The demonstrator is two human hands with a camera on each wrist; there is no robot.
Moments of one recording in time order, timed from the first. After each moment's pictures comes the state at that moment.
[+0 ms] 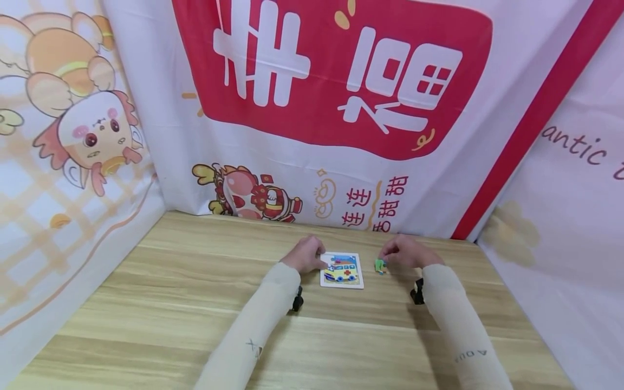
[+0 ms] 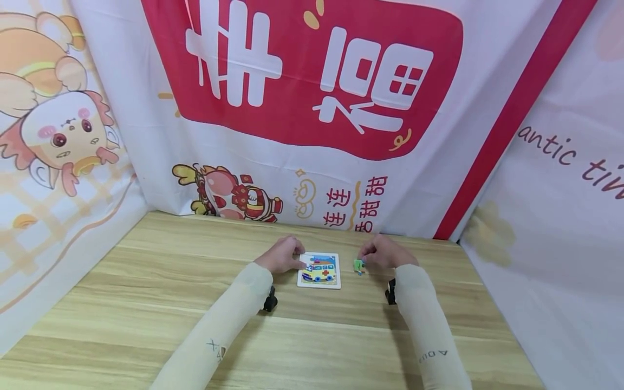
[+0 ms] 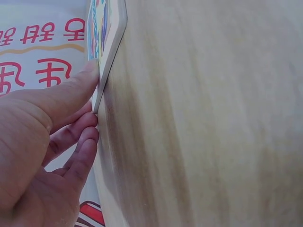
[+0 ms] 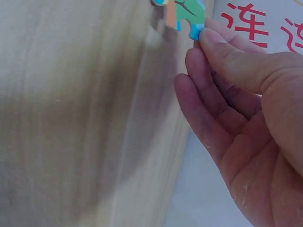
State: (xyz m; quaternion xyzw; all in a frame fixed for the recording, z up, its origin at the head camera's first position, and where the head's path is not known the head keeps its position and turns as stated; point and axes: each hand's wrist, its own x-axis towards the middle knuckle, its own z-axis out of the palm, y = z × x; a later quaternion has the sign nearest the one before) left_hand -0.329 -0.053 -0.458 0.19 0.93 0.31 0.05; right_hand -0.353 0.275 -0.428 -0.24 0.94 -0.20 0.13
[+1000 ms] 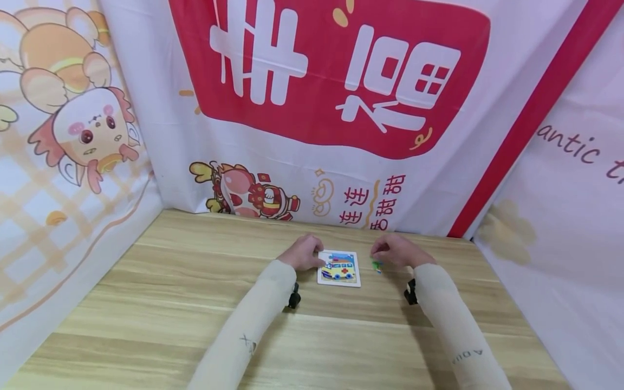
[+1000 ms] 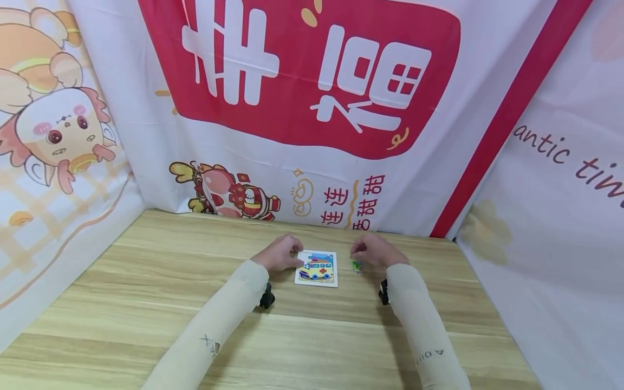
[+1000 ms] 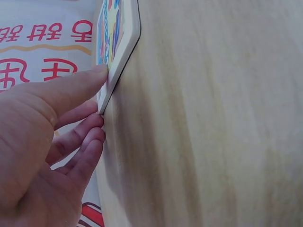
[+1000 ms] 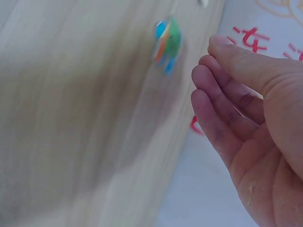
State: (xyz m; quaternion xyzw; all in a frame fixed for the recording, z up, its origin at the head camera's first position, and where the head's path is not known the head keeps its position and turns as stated) left_hand -0.337 -0.053 -0.464 0.22 0.93 0.29 0.06; right_hand -0.357 0.259 -0.433 -0.23 0.94 -0.21 0.12
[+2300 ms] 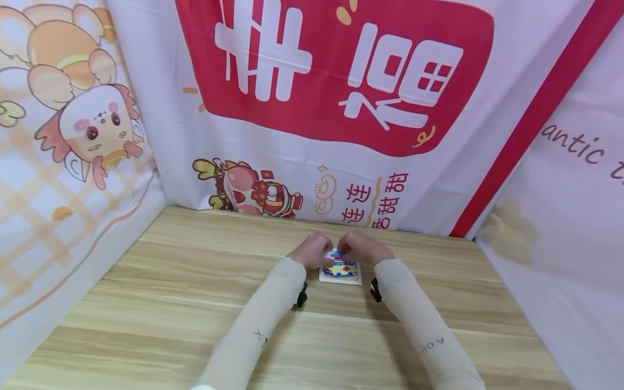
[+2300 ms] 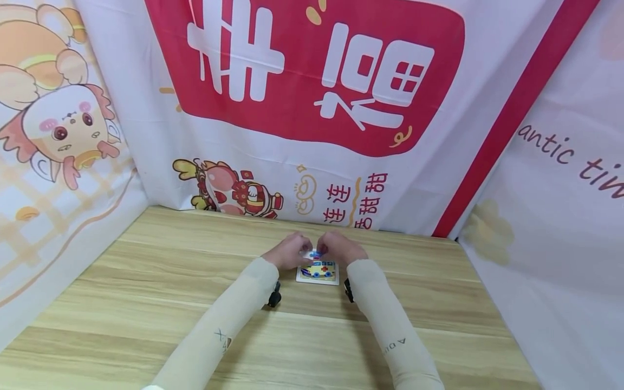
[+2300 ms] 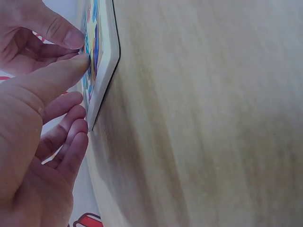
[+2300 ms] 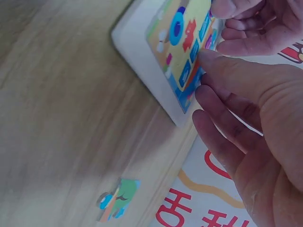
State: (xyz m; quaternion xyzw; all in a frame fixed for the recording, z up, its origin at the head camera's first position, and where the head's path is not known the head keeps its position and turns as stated) left_hand -0.336 -0.037 -0.461 0.26 0.93 0.25 0.05; right_hand -0.357 0.157 -0.436 -0.30 0.94 -0.14 0.12
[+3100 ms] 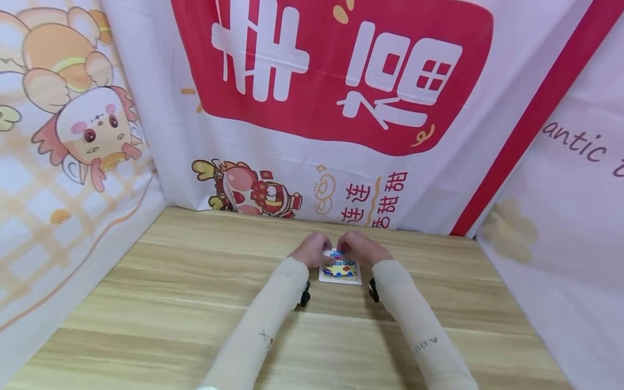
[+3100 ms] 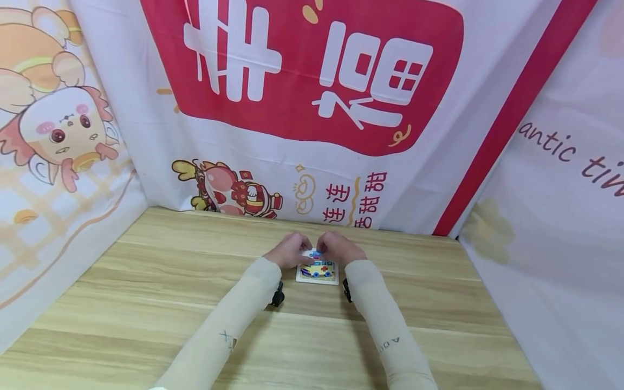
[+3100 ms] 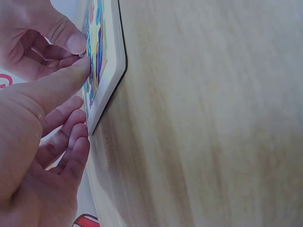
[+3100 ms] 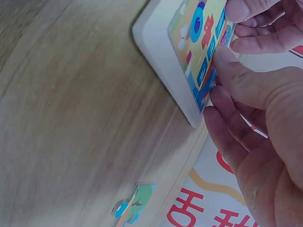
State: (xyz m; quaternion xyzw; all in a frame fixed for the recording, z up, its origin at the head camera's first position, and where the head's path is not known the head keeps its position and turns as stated) left_hand -0.337 -0.032 -0.464 0.19 0.92 0.33 0.06; right_hand -0.360 0.158 -0.445 -0.27 0.94 -0.17 0.11
